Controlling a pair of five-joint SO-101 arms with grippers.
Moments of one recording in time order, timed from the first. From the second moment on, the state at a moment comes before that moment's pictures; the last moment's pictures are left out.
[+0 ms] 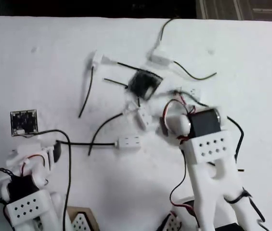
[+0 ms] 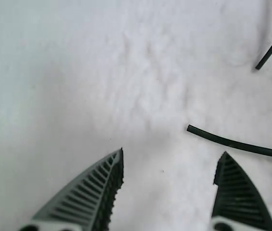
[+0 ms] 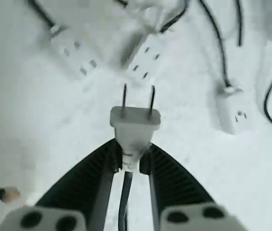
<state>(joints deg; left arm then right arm) -30.5 -81.3 82.9 60.7 -16.3 -18.5 -34.2 25.2 86.8 55.1</state>
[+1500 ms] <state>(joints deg) -30.4 -81.3 83.1 60.7 -16.3 -18.5 -34.2 62.0 63.2 -16.2</state>
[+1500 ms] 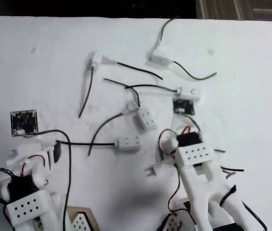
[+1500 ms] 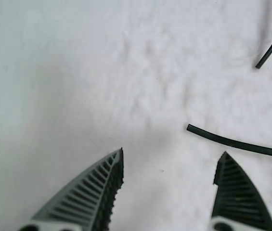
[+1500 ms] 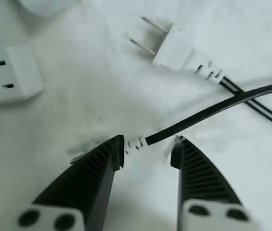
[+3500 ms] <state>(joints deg) -30.4 -81.3 83.3 60.7 -16.3 -20.0 -6.2 51.1 65.1 -18.9</state>
